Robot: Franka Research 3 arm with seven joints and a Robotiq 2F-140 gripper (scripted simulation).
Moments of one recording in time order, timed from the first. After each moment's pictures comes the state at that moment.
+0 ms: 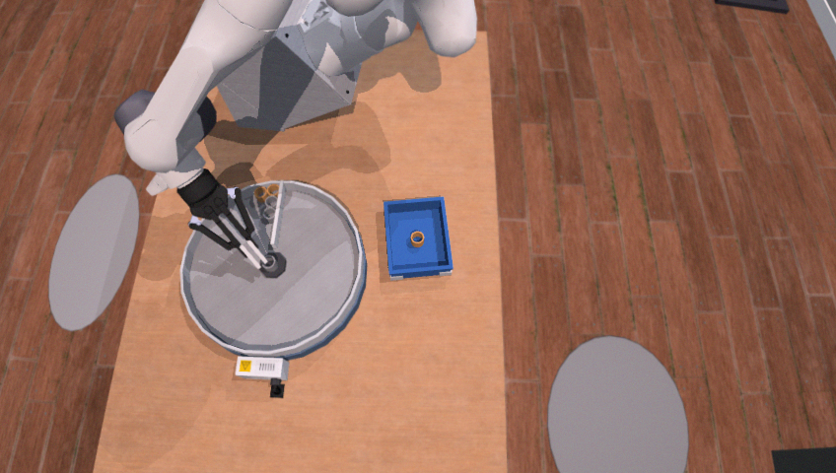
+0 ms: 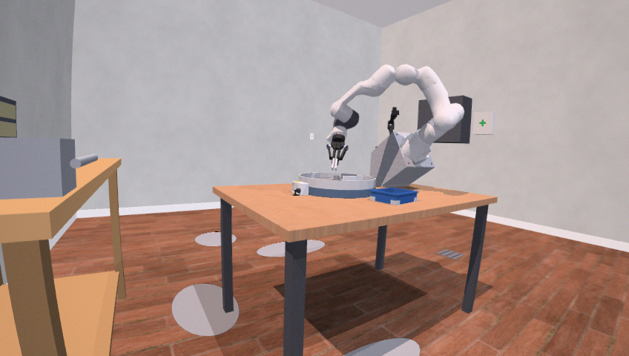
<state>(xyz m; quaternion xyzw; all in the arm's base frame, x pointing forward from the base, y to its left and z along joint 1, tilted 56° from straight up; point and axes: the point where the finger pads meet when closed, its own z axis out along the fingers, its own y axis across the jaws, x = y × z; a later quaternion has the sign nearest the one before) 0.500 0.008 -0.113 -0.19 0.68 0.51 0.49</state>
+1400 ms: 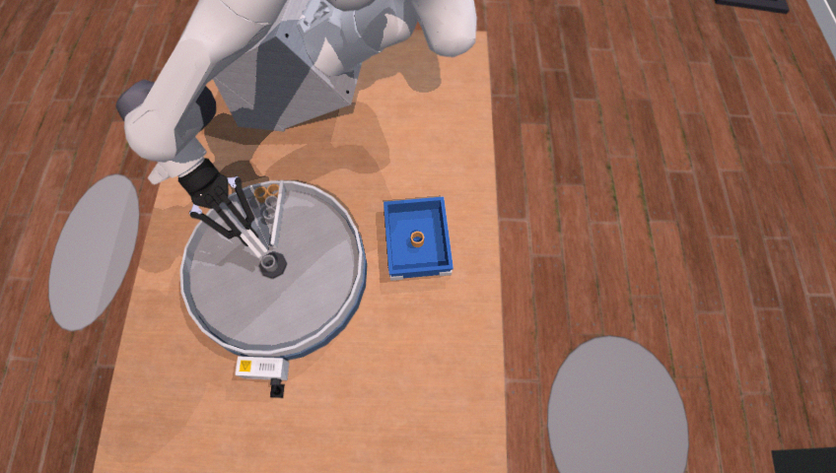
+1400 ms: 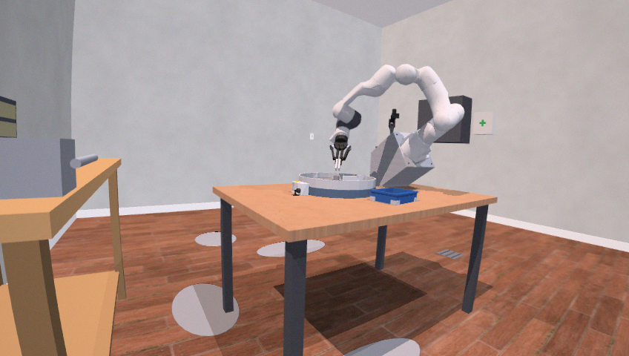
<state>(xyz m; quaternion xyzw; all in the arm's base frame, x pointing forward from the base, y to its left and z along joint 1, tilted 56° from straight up) 0.474 0.008 -0.120 -0.18 0.68 0.52 0.48</state>
